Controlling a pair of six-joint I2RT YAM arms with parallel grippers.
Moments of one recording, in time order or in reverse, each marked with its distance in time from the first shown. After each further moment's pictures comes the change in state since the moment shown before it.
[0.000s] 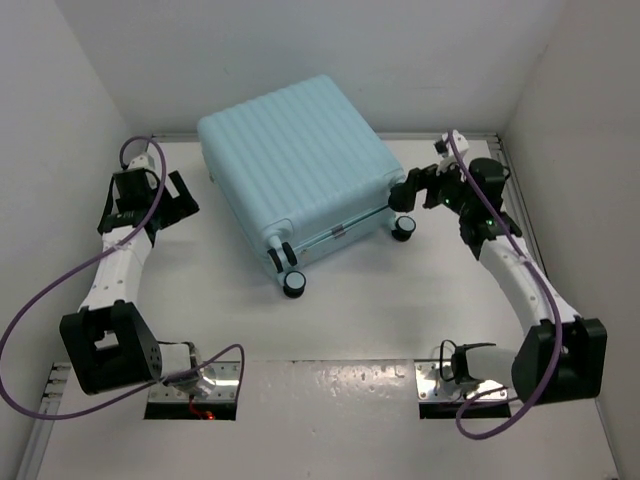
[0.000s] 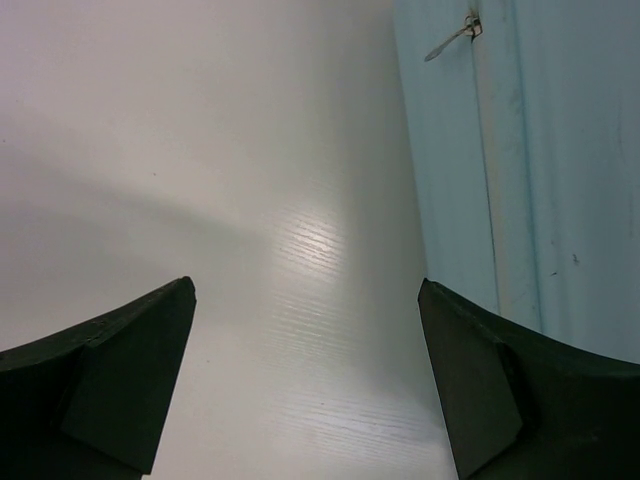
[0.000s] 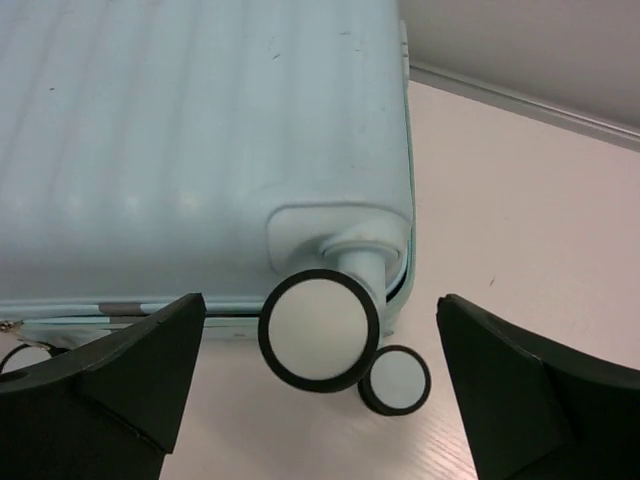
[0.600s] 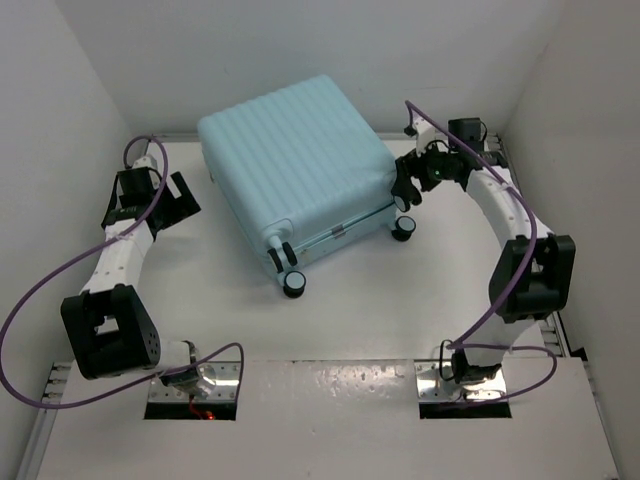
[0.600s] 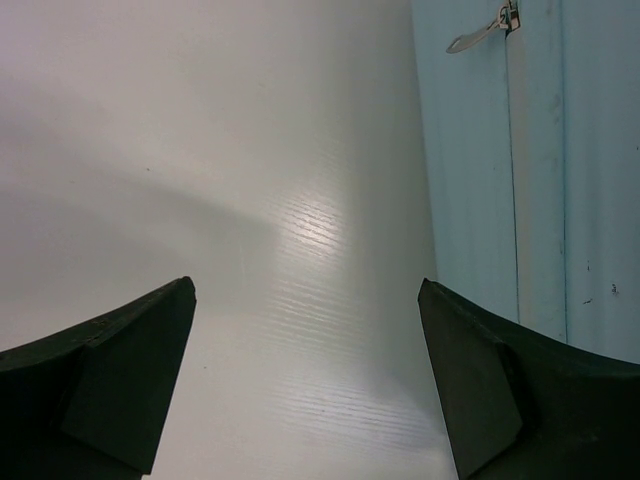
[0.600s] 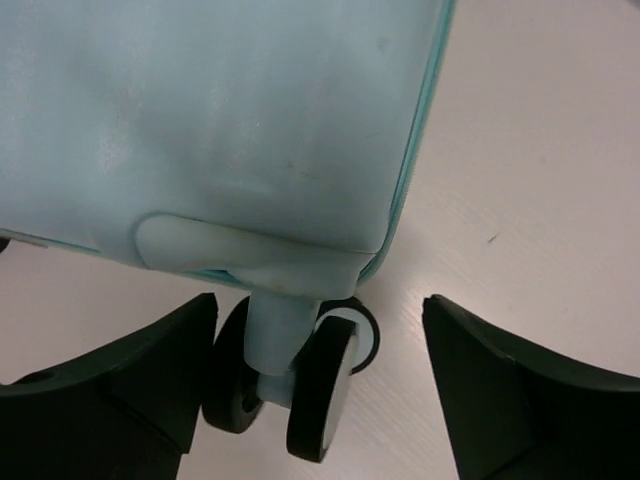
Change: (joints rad) left arm 0.000 0.087 0.016 0.009 -0.002 -0.012; right arm -0.029 0.501 0.591 -0.643 -0.096 -0.439
